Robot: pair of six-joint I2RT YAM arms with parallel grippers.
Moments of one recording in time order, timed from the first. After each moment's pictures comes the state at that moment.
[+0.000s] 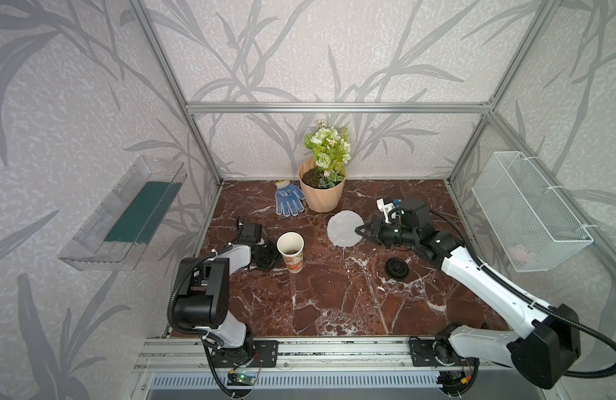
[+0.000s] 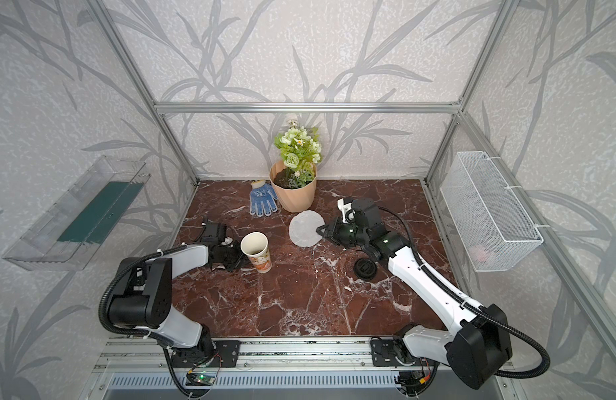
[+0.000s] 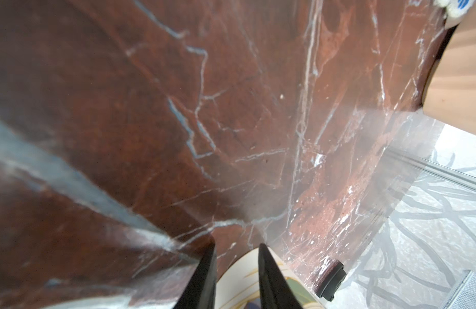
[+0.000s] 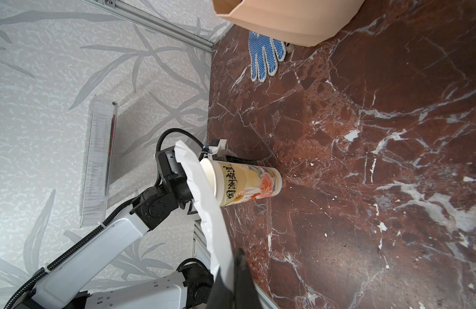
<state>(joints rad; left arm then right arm) -0.02 1.58 0.70 -0.26 0.45 -0.93 0.52 1.24 1.02 -0.31 -0.50 0.97</state>
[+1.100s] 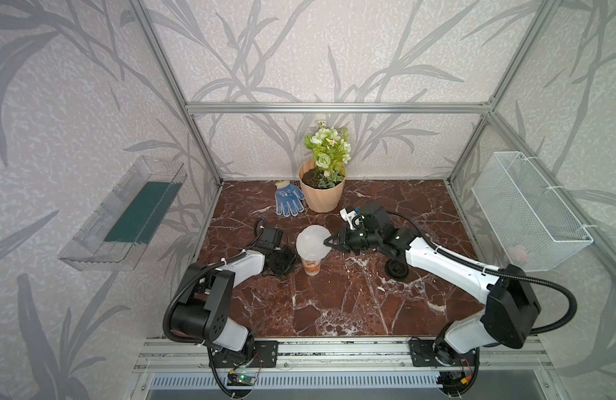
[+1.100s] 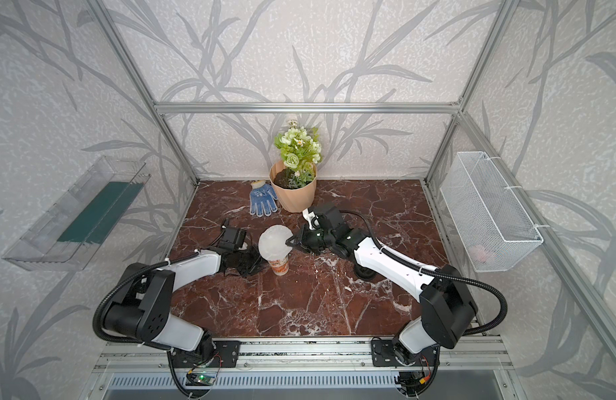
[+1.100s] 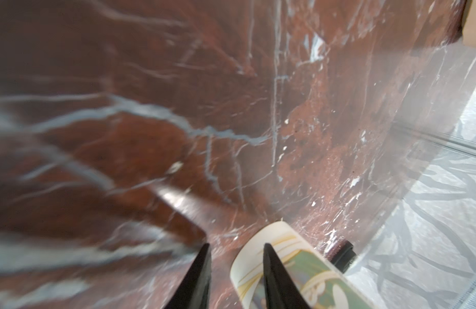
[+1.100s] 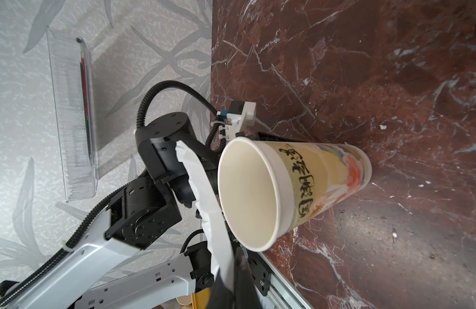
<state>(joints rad) -0.23 1.48 0.68 -0.29 0.34 -1.09 0.72 1.52 1.13 -0.19 -0.53 1.07</state>
